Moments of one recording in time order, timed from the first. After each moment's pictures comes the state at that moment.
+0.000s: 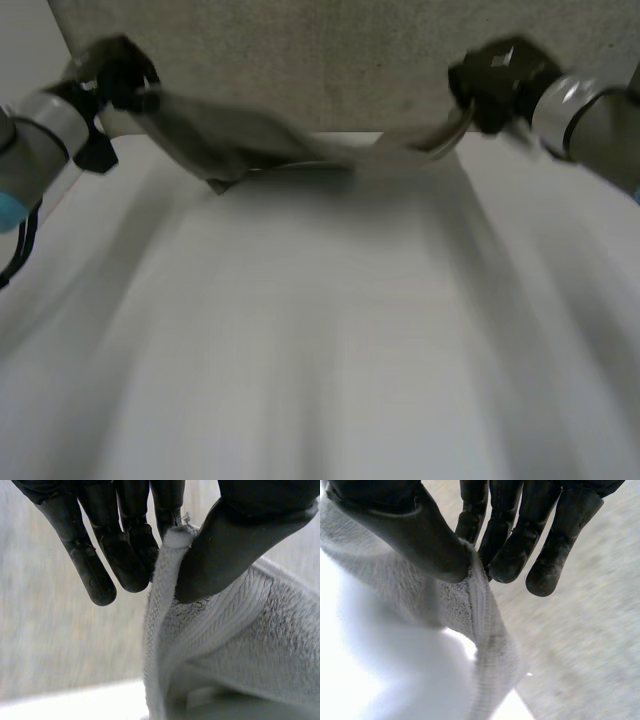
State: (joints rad) left arm 4.60 -2.20 -0.91 3.17 -1.24 2.83; right arm 1.85 -0.93 0.68 0.41 1.24 2.58; left_hand 1.26 1.35 1.34 1.36 1.12; right_hand 1.32 1.31 1.35 1.34 1.16
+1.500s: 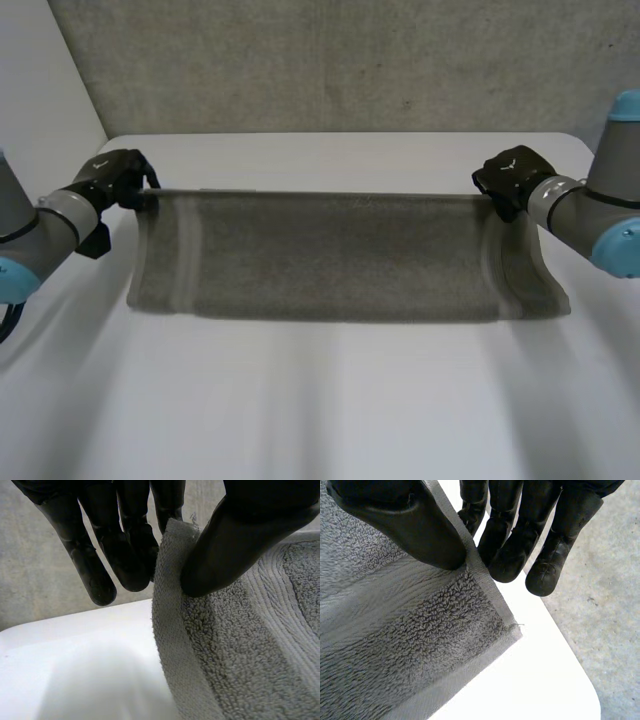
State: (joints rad) left arm 4.68 -2.33 -1.10 3.26 -1.20 3.06; right arm 1.76 -0.69 0.76 0.27 1.33 2.38; left_hand 1.26 1.36 1.35 1.36 1.14; right_hand 1.32 1.34 1.35 1.34 1.19
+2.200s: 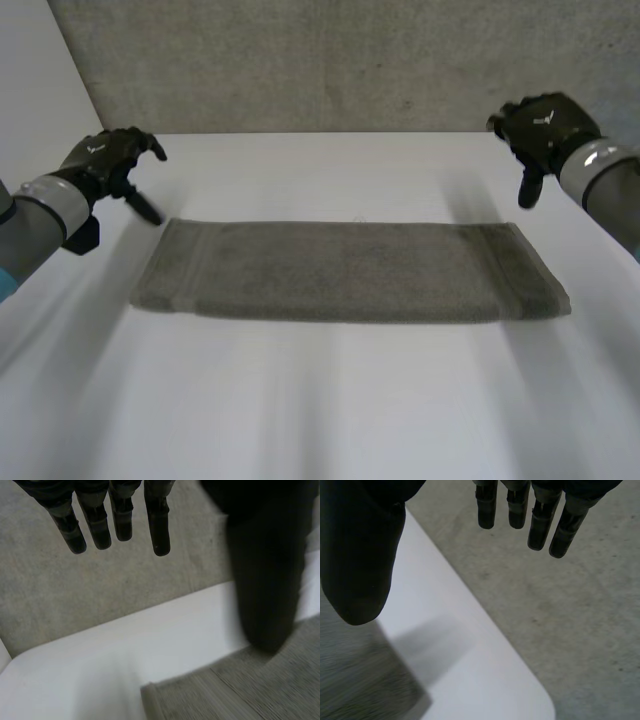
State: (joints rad) left arm 4.65 -2.06 -1.31 3.21 -1.23 3.18; right arm 1.77 -1.08 1.11 0.14 1.37 2.54; left_hand 0.25 0.26 0.25 0.26 0.06; right_hand 0.24 0.24 0.24 0.25 0.06
